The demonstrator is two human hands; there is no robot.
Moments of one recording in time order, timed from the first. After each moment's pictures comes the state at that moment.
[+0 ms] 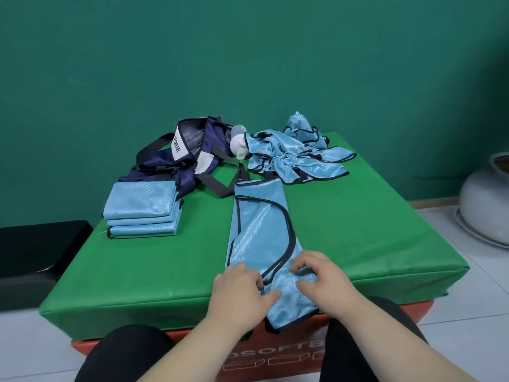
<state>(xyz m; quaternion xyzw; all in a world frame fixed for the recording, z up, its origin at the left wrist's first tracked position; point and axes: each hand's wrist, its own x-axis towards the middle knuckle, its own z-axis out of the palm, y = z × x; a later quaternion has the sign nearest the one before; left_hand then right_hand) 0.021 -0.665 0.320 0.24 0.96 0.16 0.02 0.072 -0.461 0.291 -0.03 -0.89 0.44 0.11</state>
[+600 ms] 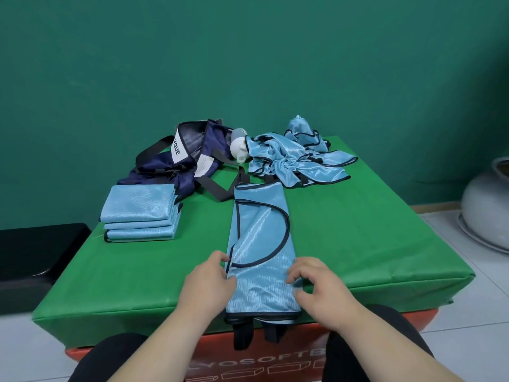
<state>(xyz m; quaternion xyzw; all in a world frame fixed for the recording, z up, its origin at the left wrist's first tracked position) -0.020 -0.700 0.328 0.13 0.95 0.29 0.05 0.071 -0.468 0.289 0.02 -0.90 0.43 0.12</state>
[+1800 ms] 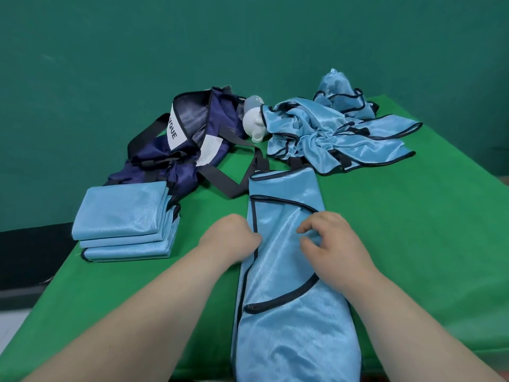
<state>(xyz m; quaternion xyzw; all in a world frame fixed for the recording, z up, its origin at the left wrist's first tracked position) -0.185 -0.629 0.329 0.10 0.98 0.12 0.14 -0.077 -0.455 0.297 -0.06 -0.91 0.37 0.16</state>
